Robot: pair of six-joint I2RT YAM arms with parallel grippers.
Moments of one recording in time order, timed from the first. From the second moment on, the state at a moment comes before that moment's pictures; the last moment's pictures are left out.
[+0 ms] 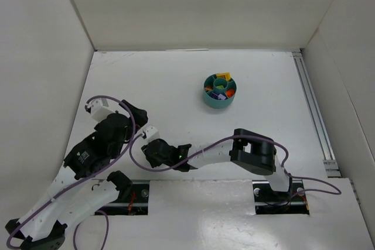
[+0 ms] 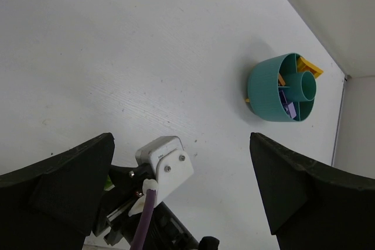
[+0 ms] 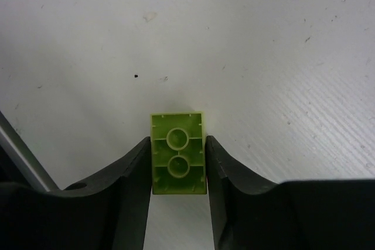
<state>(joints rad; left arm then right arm) -0.70 0.61 0.92 -0.92 -0.60 -1.10 1.35 2.09 1.30 0.13 0.34 0.46</state>
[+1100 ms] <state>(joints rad) -0.65 1.08 0.78 -0.46 -0.46 -0.88 0.51 1.62 1.18 0.05 0.15 -0.15</state>
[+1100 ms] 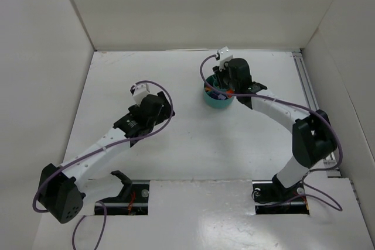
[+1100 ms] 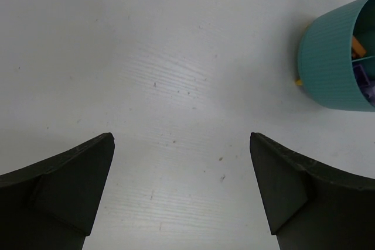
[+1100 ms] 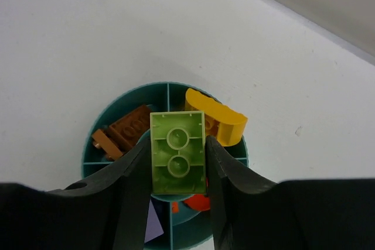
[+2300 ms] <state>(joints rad) -0.53 0.94 0.77 -0.43 -0.36 -0.81 0.38 0.98 0.91 -0.13 0.23 -0.11</state>
